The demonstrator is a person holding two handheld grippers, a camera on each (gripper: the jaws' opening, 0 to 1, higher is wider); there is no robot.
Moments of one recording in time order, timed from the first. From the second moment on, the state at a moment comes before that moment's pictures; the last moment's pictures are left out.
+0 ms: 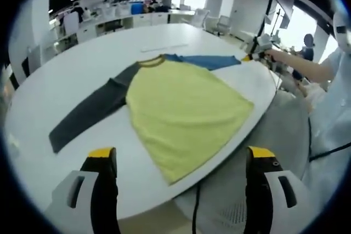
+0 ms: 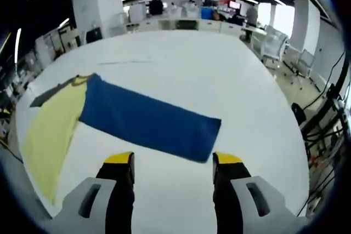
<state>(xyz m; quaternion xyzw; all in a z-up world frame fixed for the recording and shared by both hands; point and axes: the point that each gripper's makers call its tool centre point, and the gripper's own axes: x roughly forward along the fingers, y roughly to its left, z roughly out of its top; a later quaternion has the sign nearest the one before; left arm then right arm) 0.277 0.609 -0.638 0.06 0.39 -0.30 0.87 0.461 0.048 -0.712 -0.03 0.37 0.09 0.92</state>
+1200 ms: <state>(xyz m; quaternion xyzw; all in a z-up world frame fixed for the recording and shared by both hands) 0.271 0.615 -0.644 0.05 0.40 -0.27 0.87 0.515 -0.017 -0.762 0.01 0.41 0.02 0.91</state>
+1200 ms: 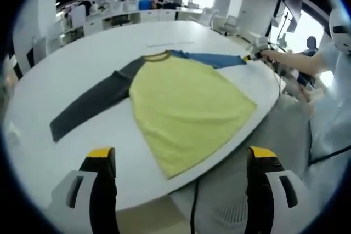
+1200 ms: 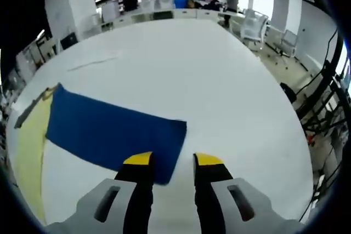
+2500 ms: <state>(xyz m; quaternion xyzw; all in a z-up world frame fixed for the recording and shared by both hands) 0.269 0.617 -0.638 0.04 0.40 -0.26 0.88 0.521 -0.015 -0.769 -0.03 0.42 0.02 0.91</state>
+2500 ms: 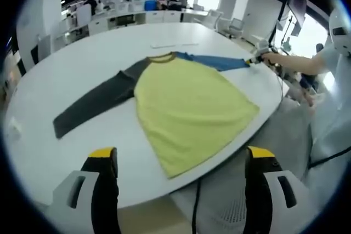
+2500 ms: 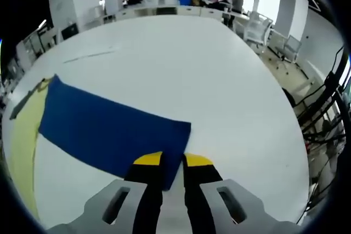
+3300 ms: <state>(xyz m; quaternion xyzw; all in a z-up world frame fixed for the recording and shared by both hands) 0.262 0.627 -0.635 0.03 0.39 -0.24 0.89 0.522 -0.003 -0.769 -0.05 0.41 0.04 0.91</state>
